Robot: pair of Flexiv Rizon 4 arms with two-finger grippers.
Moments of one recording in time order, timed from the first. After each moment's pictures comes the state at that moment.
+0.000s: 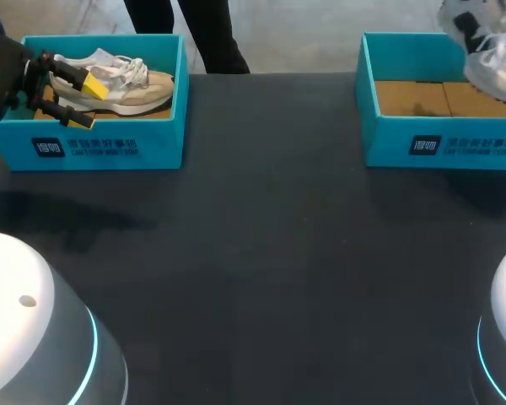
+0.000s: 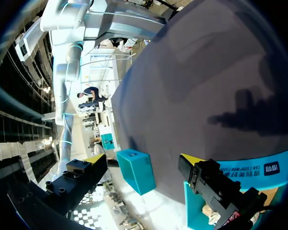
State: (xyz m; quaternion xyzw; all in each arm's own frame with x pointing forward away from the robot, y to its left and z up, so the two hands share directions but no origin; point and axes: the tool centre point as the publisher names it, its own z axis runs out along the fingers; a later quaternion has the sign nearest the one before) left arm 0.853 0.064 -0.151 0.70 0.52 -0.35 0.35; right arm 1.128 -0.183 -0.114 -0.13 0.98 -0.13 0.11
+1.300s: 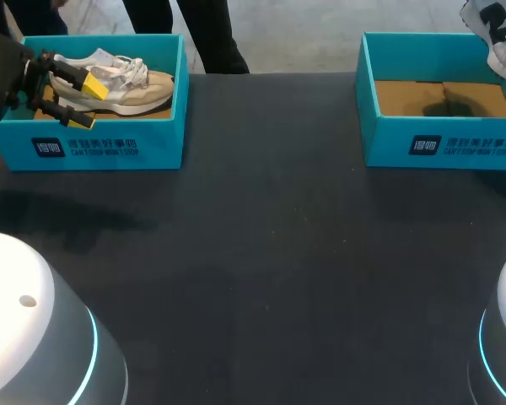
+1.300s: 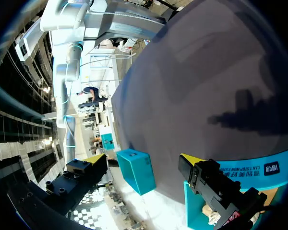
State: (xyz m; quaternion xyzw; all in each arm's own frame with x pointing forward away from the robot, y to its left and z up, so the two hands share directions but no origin) left arm 0.853 0.064 -0.151 0.70 0.52 -0.35 0.35; right arm 1.166 -0.239 -0.132 -0.12 0.99 -0.07 0.09
